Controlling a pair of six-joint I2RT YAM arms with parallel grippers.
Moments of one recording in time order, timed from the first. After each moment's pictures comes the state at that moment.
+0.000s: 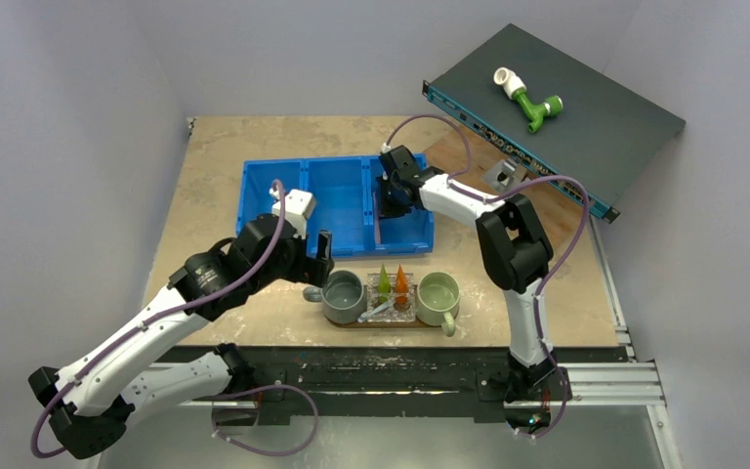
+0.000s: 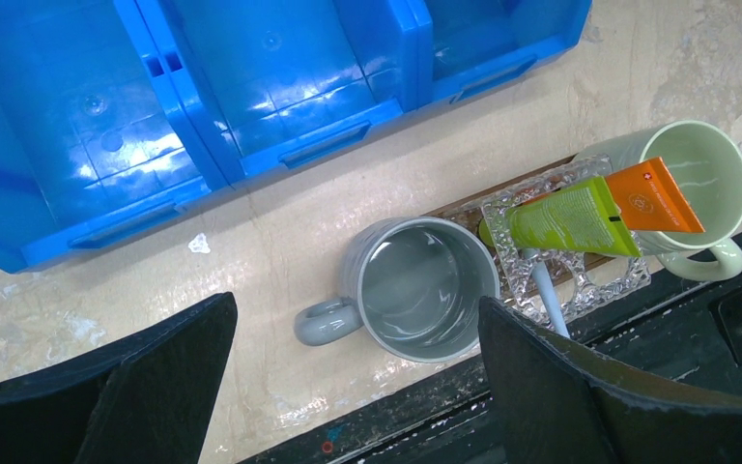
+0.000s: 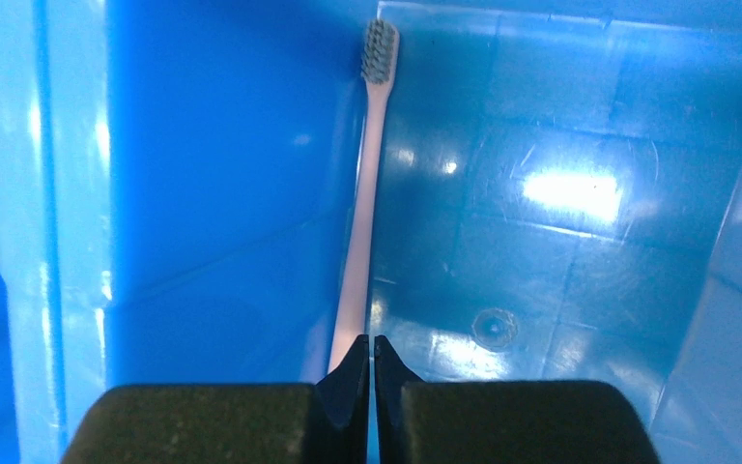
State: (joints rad) left arm -0.81 0.89 1.02 -0.81 -0.26 -0.41; right arm 0.58 2.11 1.60 -0.43 -0.02 0.47
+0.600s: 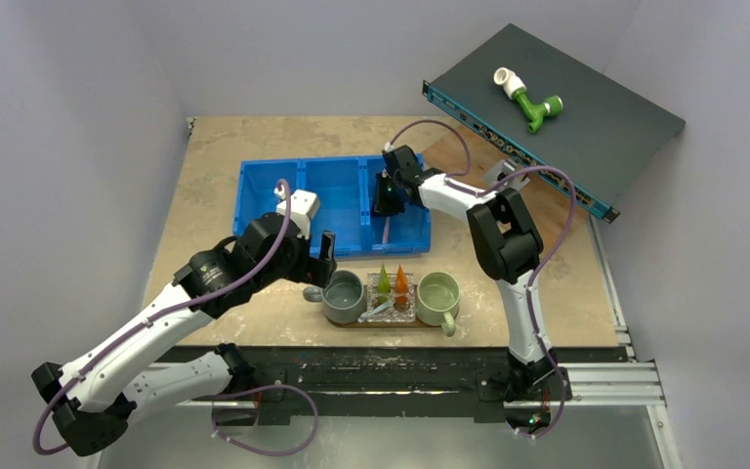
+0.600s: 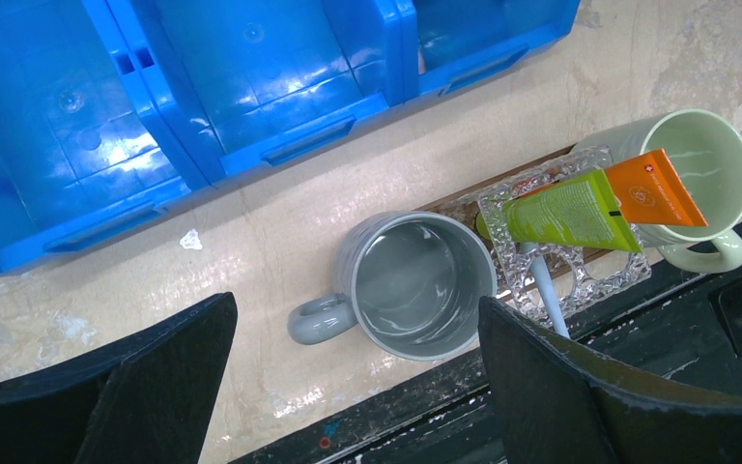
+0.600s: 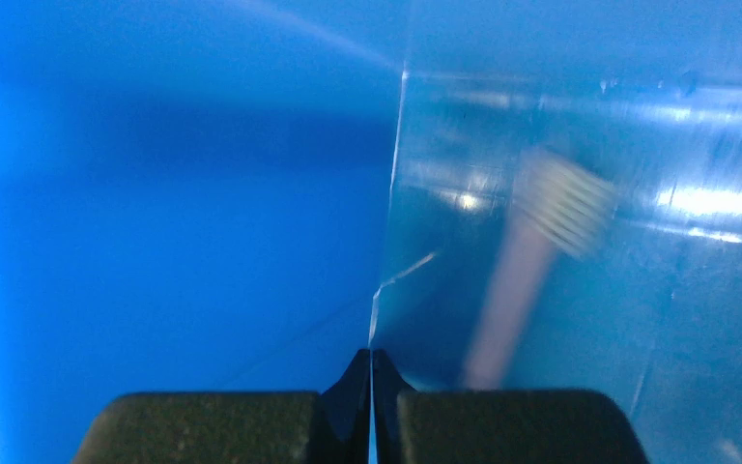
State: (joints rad) left arm -0.81 0.91 1.02 -0.81 -0.25 -0.41; right arm 0.55 2.20 1.63 -0.32 -0.18 0.56
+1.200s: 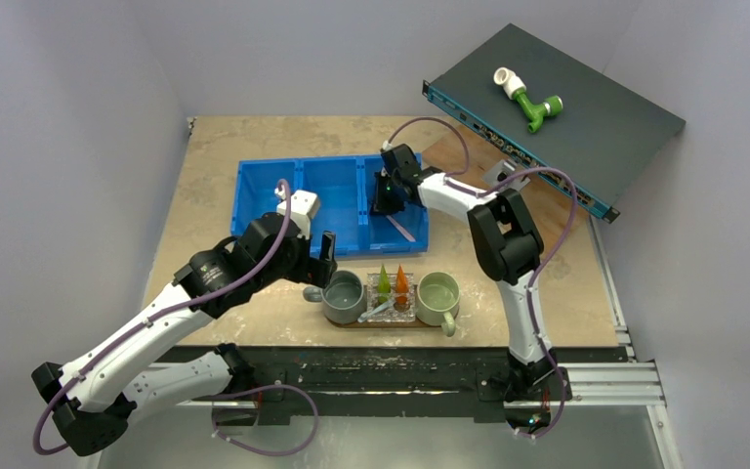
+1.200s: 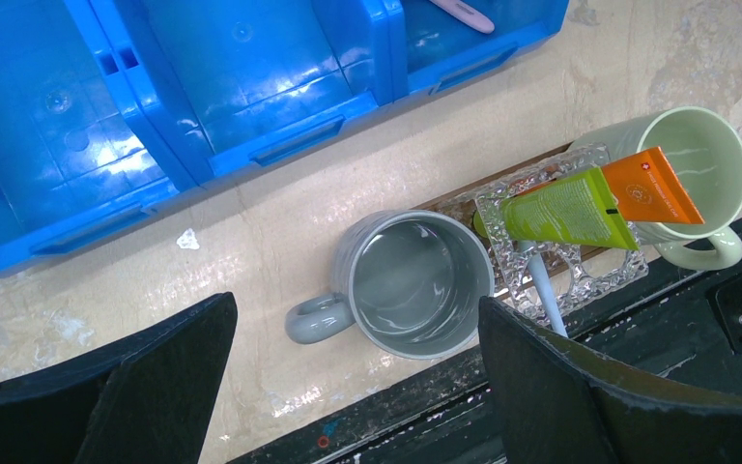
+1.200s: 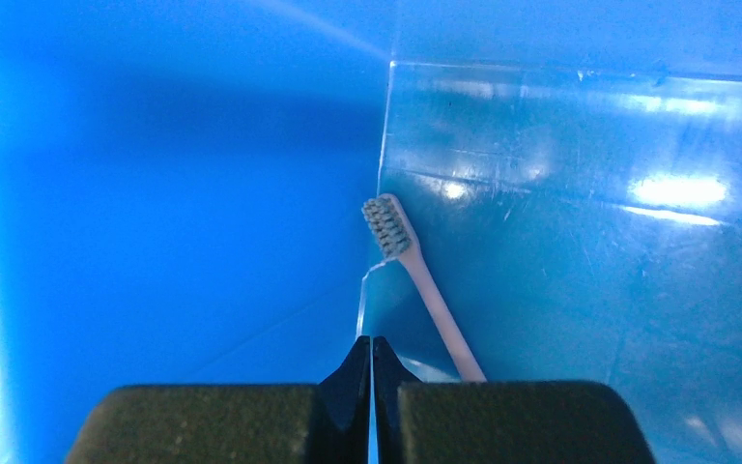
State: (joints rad) left arm -0.81 0.91 1.02 -0.81 -0.24 -0.41; right arm 0.55 2.21 1.64 -0.32 -0.15 0.55
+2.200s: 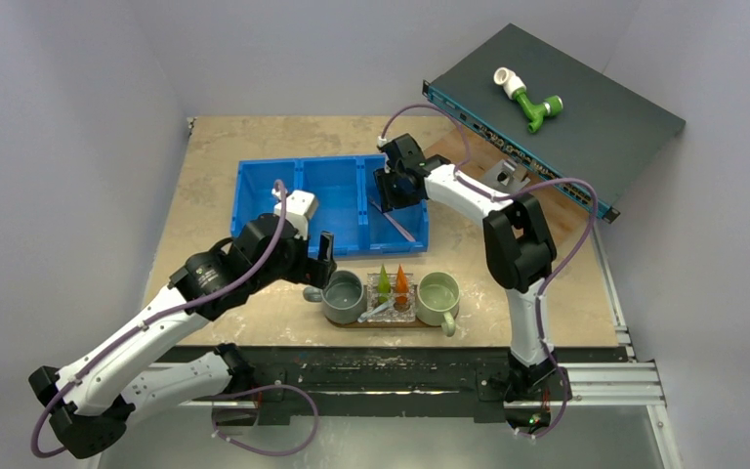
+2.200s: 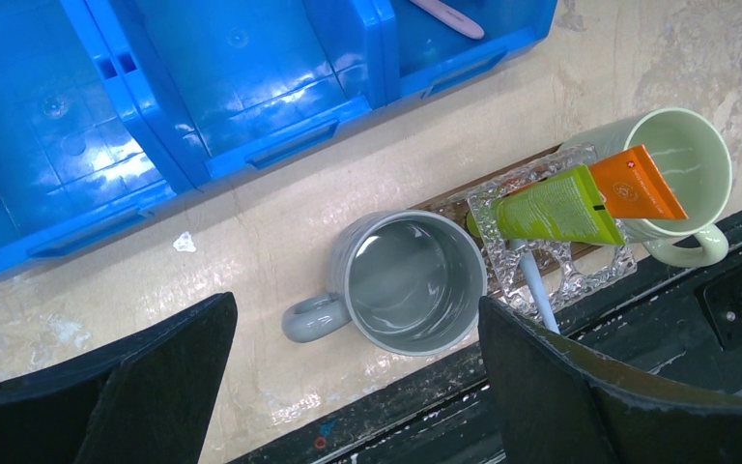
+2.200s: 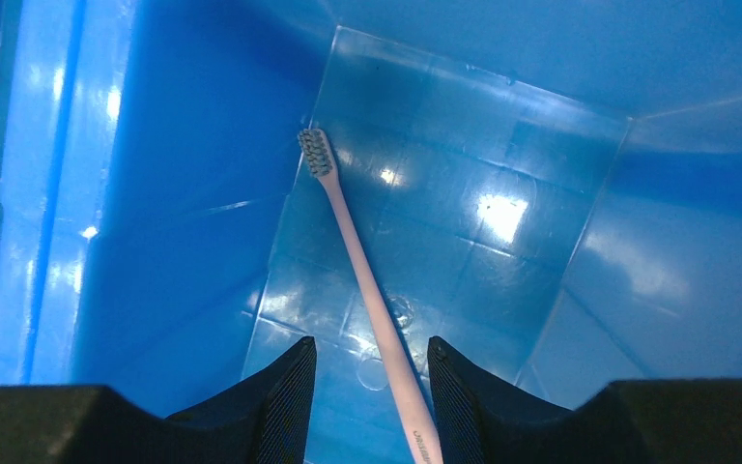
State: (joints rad) left arm -0.81 0.89 1.02 -0.81 -0.23 -0.41; right arm 0.56 2.09 1.68 -0.56 0.01 0.24
